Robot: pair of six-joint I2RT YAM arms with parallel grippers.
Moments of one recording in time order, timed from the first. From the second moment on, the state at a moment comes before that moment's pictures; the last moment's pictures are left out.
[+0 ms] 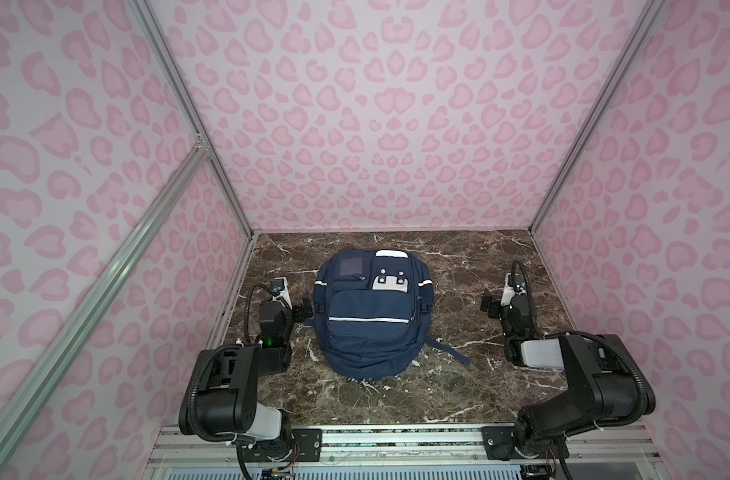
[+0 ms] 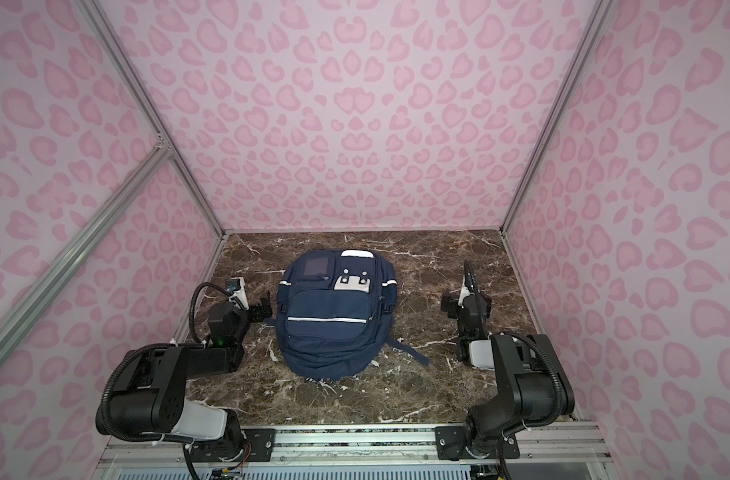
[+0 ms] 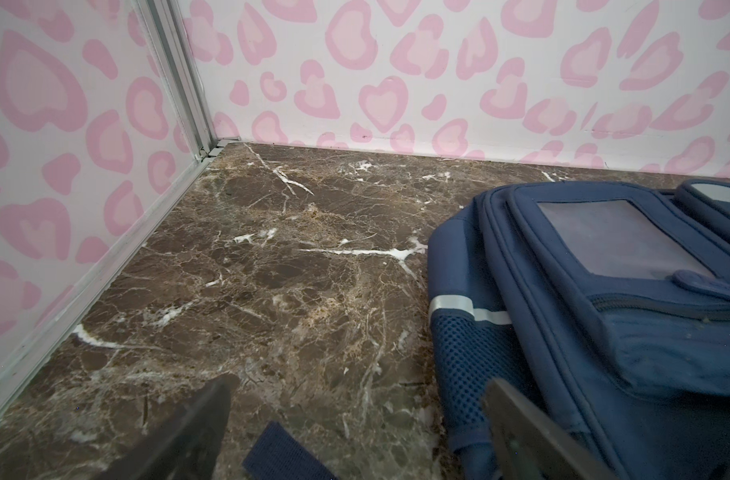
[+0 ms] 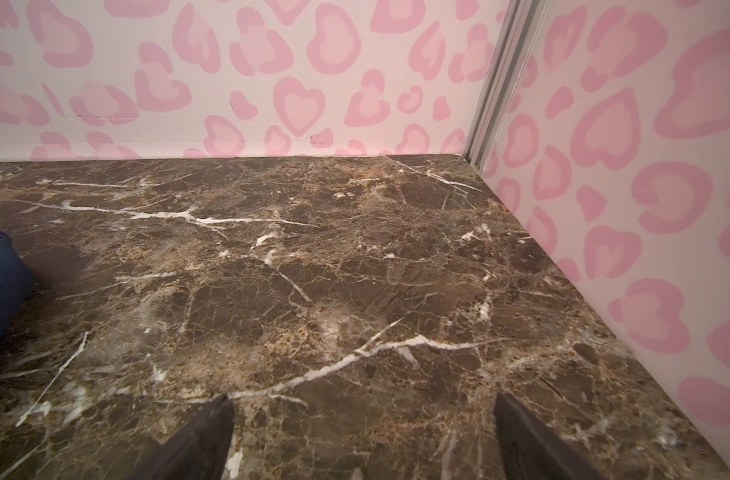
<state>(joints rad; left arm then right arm) 0.04 1.47 0.33 0.85 0.01 -0.05 0.02 1.54 0.36 0.85 0.20 0.02</state>
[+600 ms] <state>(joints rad) 0.04 1.47 0.33 0.85 0.01 -0.05 -0.02 1.54 0.35 0.82 0.12 0.00</state>
